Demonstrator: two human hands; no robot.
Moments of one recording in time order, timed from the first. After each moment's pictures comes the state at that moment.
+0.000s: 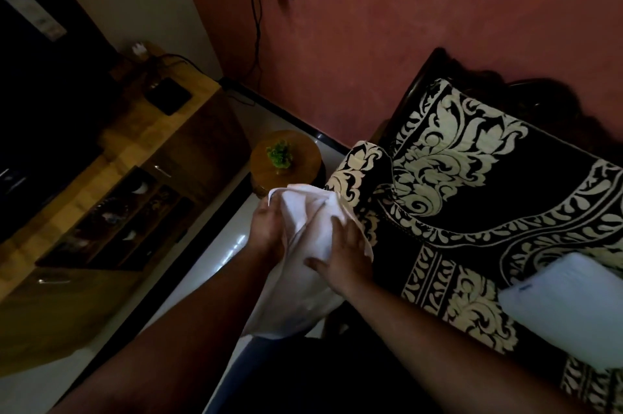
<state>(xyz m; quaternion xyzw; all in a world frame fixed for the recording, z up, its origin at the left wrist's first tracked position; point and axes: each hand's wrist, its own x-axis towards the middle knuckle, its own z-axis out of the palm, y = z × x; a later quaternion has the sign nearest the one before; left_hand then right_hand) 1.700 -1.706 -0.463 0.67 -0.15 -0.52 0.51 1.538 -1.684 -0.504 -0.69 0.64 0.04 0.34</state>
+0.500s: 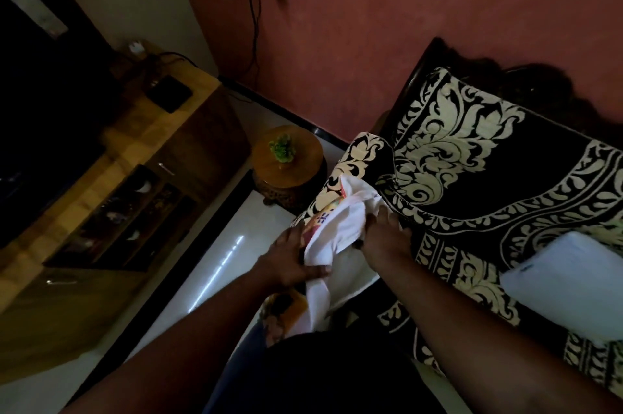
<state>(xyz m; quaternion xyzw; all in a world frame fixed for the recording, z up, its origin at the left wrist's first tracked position) 1.730 -1.630 -0.492 0.66 -0.58 -0.48 0.00 1.504 -1.698 -0.505 -0.70 0.66 0.23 0.14</state>
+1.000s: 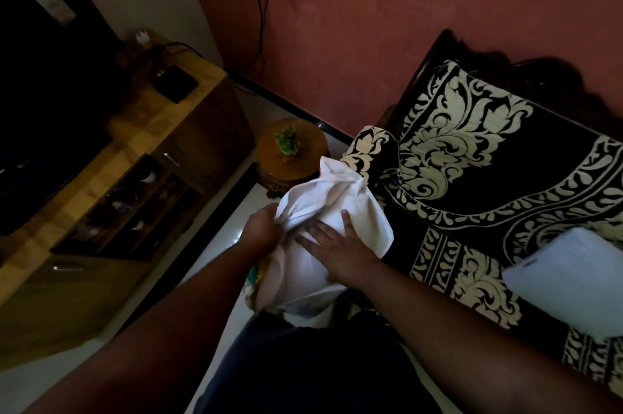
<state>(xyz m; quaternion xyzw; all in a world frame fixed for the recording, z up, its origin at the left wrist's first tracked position) 1.772 -1.645 -0.485 0.74 -0.50 -0.43 0.15 1.554 -1.649 -0.516 -0.93 0.31 0.20 0.09</state>
